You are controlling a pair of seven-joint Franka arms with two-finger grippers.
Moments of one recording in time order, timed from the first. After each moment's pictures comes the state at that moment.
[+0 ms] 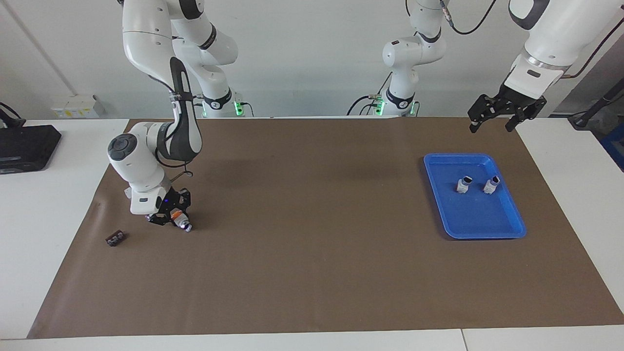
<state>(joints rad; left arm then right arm) 0.17 0.04 -0.22 -1.47 0.00 1.49 -0.02 -0.01 0.31 -0.05 -2.05 0.10 2.39 -1.02</state>
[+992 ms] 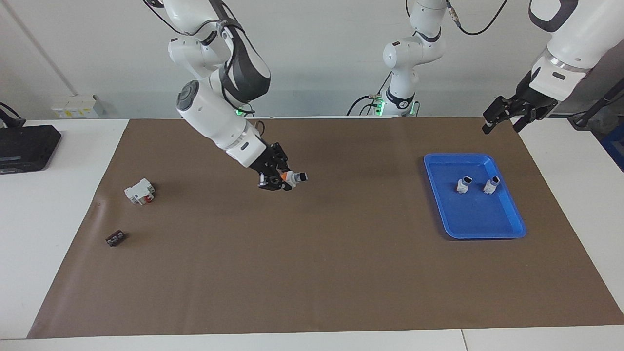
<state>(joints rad) 0.24 0.03 -0.20 -1.51 -0.09 1.49 -0.02 0.16 0.18 0.28 -1.87 0.63 2.33 -1.34</state>
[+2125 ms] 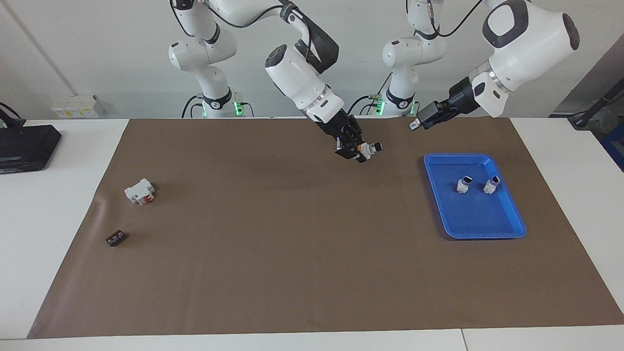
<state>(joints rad) 0.15 -0.10 -0.22 -1.84 -0.62 1.62 -0.42 0.47 0.20 0.28 -1.87 0.64 2.71 -1.04</state>
